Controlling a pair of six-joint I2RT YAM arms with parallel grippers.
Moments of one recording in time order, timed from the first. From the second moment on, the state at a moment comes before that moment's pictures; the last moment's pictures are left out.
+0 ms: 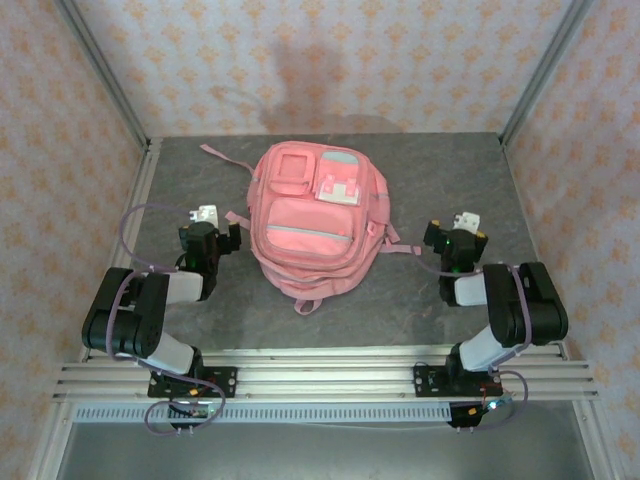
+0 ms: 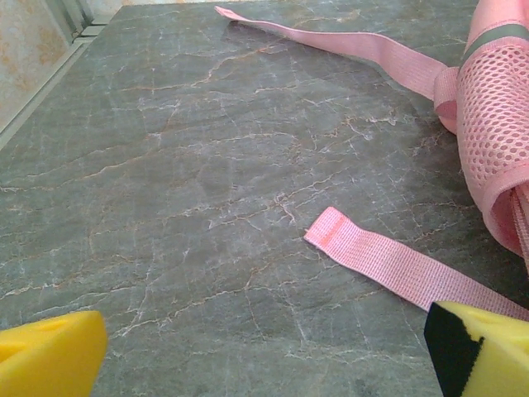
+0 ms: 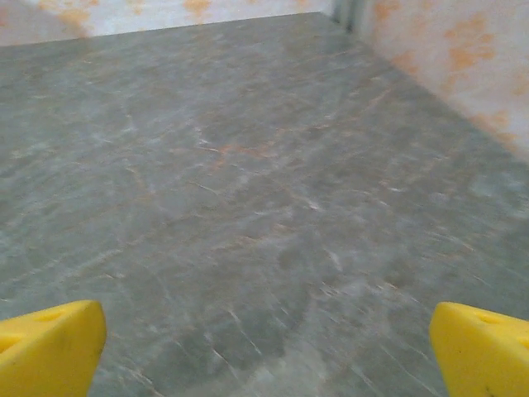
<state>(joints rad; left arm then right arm) -0.06 1.50 0.40 0.64 -0.27 -0.06 0.02 1.55 0.35 0.83 0.26 0.13</state>
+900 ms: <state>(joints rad) -0.06 1.50 0.41 0.64 -0.26 -0.06 -0.01 1.55 0.40 0.79 0.10 0.17</state>
